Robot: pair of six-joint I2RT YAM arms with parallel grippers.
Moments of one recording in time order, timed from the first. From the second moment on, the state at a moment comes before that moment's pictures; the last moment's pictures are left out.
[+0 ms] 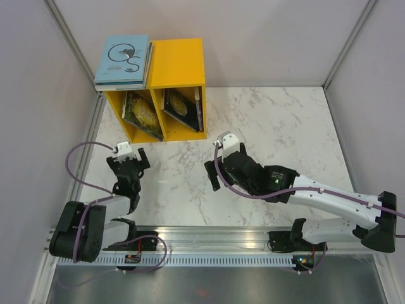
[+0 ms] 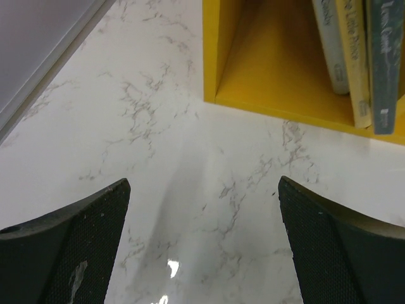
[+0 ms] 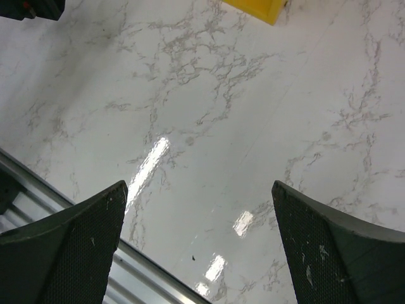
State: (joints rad) left arm -0.18 1.17 0.10 0.83 -0.50 -0.11; right arm 1.15 1.15 1.05 -0.54 0.43 0.40
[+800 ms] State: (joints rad) left arm -0.01 1.44 0.21 1.05 0.12 -0.07; right arm 1.15 1.33 1.03 -0.16 0.66 0.51
